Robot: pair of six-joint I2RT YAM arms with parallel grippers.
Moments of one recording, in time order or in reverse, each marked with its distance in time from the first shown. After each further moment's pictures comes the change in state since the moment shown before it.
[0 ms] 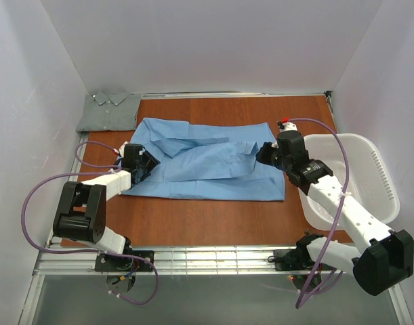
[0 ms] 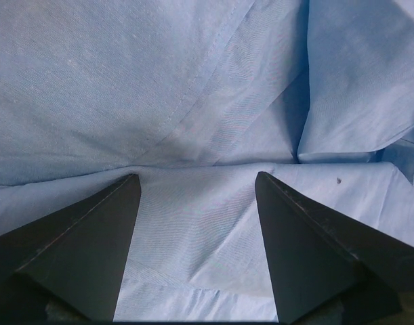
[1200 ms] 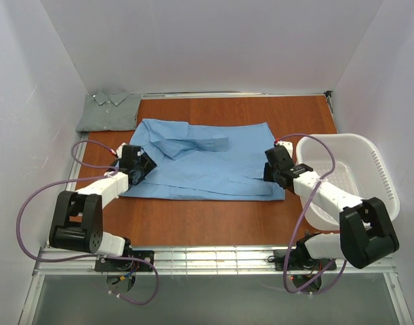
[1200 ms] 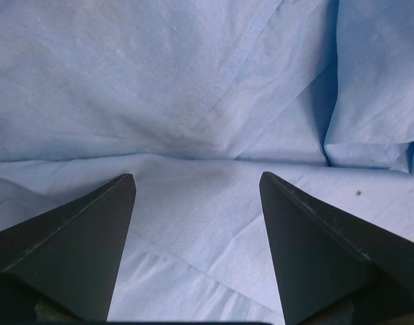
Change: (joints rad) left arm 0.000 -0.066 0.005 -0.127 -0.051 0.043; right arm -0.015 0.211 -0.197 -0.016 0.336 -0.155
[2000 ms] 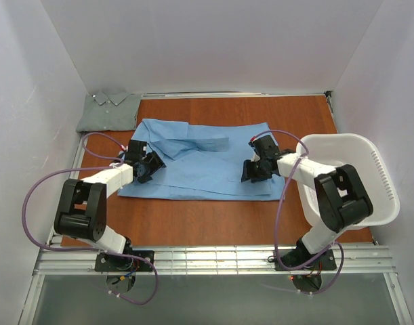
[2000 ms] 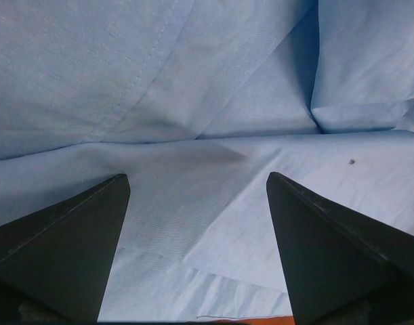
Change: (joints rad) left arm -0.038 0.087 0.106 -0.096 0.111 0.056; right arm -0.002 0.270 0.188 0.032 -0.513 -0.043
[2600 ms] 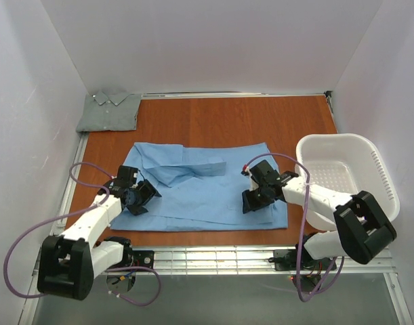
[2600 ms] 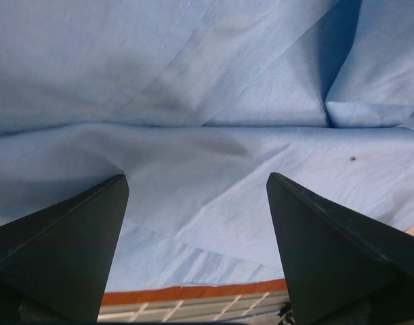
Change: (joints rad) left arm 0.011 -0.415 -0.254 -0.306 0.095 -0.102; right arm 0.166 -0.209 -0.209 -0.171 -0.052 -0.117
